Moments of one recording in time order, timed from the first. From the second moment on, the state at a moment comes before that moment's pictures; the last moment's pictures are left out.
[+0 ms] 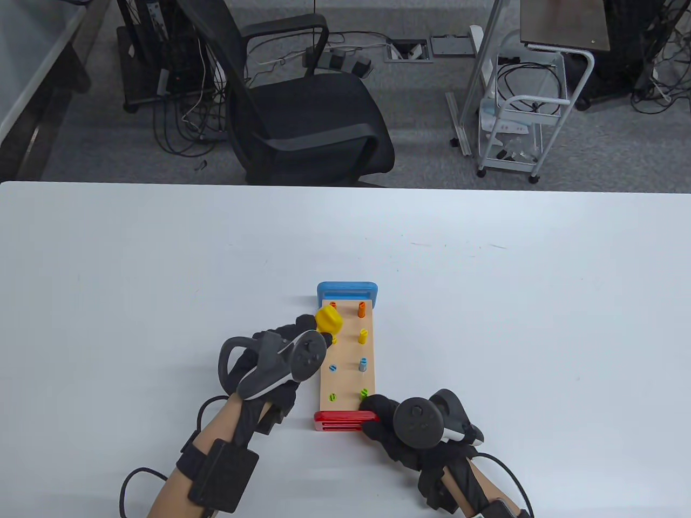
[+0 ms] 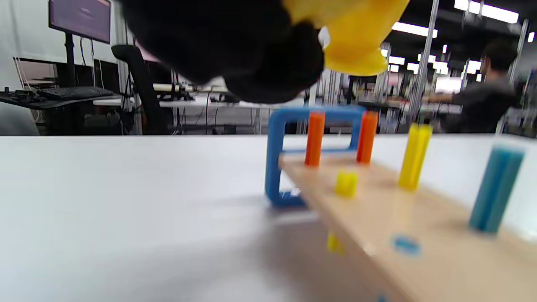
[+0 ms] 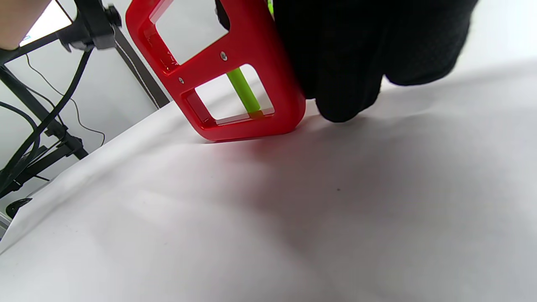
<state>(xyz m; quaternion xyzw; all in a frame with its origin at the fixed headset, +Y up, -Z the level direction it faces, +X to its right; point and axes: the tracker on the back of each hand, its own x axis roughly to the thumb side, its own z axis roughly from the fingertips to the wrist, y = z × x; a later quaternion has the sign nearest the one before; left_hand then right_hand) -0.128 -0.653 -0.225 0.03 -0.13 0.05 0.99 0.098 -0.762 -0.158 0.31 0.18 0.91 0.21</state>
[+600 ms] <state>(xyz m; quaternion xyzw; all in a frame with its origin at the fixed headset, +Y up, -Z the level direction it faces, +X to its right) -0.111 -0.695 -0.237 -0.10 -0.13 -0.06 0.98 0.097 -0.762 -0.158 0.31 0.18 0.91 0.21</state>
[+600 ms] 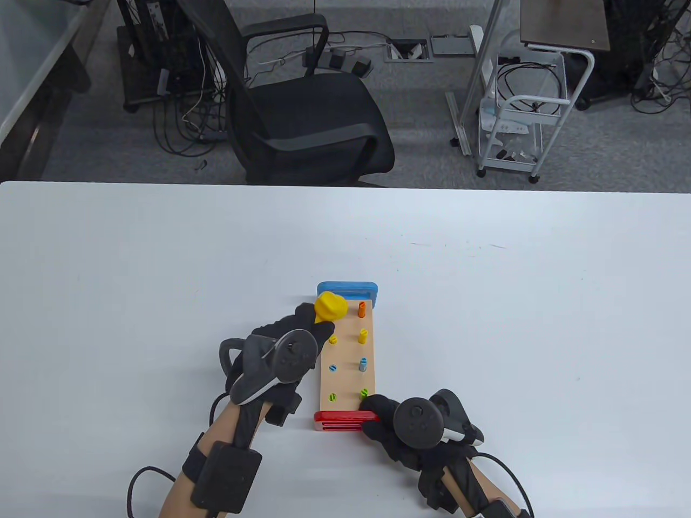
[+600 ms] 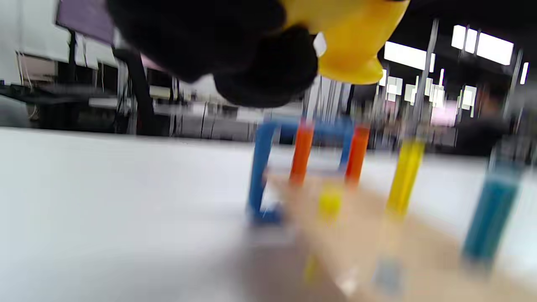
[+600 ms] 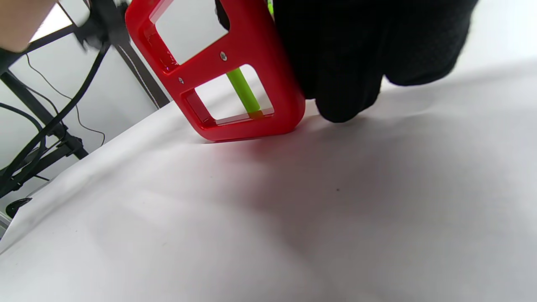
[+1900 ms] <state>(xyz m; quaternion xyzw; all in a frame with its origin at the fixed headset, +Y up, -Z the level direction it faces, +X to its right) -0.130 -0.649 -0.266 0.02 -0.10 0.21 0.97 0.097 -0.762 -0.158 0.31 0.18 0.91 0.21</state>
